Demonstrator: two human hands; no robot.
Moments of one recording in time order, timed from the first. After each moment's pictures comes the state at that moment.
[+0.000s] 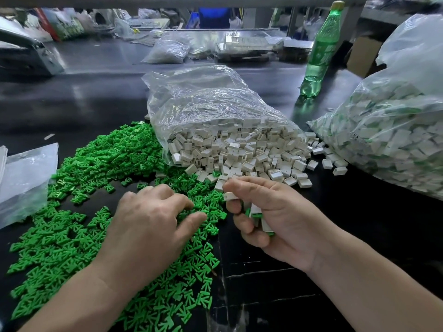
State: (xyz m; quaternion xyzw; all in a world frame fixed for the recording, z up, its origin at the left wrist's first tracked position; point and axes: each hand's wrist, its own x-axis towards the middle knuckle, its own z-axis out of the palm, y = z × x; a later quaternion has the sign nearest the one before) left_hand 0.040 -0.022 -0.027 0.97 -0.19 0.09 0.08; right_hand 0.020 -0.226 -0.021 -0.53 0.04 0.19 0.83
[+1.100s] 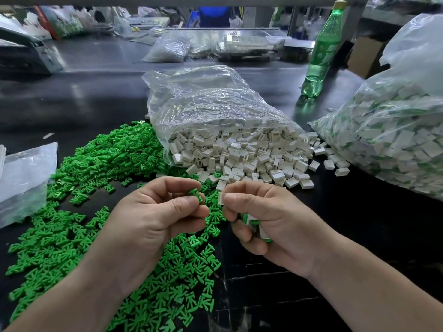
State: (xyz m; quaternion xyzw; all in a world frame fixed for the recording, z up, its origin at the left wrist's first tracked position) left_hand 0.045 -0.024 -0.026 0.61 -0.01 -0.14 0.78; right_hand 0.018 -0.222 -0.025 -0.56 0.02 0.19 0.80
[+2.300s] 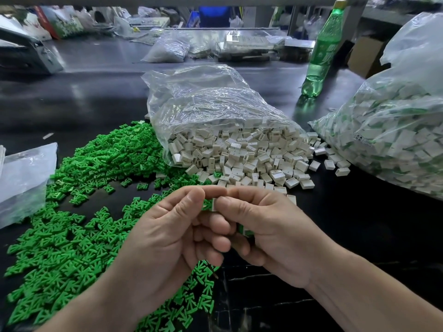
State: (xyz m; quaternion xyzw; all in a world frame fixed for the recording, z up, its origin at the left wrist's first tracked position) left_hand 0.024 -0.042 -0.027 0.46 -0.10 -0.25 0.85; right_hand 0.010 -0.215 -0.024 -0.60 -0.03 0.18 0.78
